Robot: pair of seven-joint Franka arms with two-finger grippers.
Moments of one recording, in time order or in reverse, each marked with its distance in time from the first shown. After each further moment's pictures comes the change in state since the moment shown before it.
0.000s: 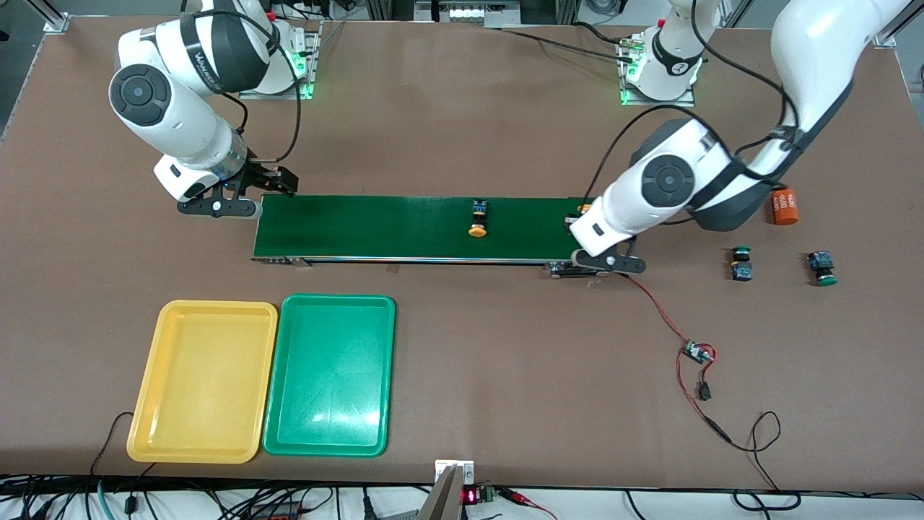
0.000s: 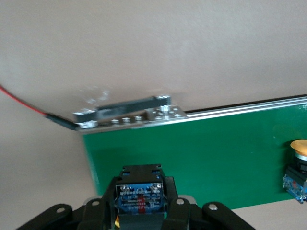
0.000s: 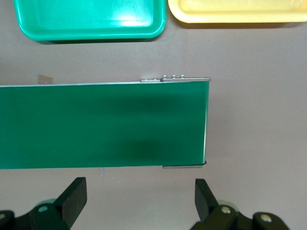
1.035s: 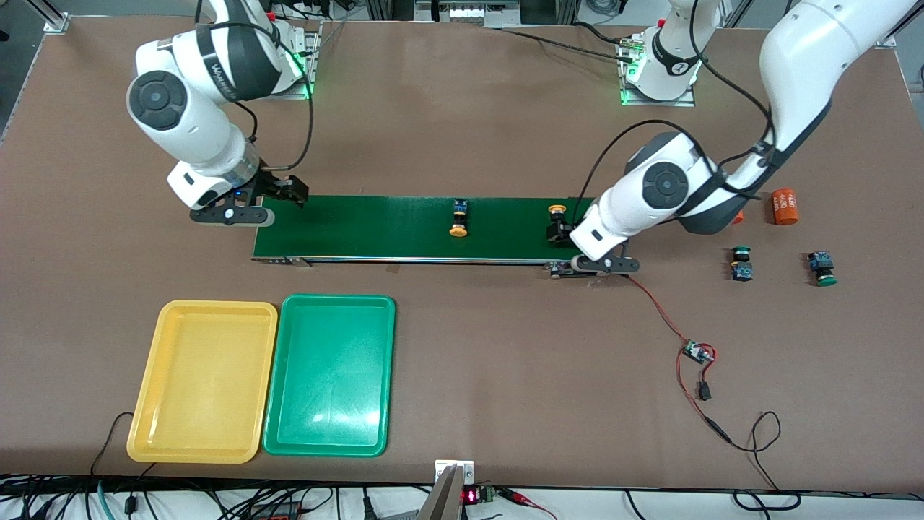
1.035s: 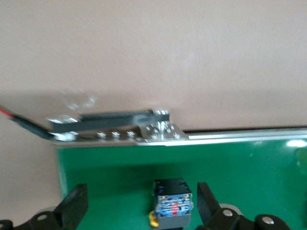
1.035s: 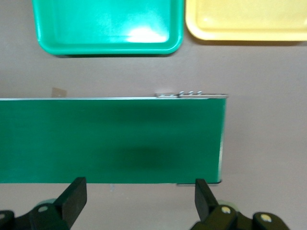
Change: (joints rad) left arm 0.047 0.001 0.030 -0.076 0.006 0.172 -0.082; right arm 0.043 0.038 0.016 0.002 -0.003 0.095 0.038
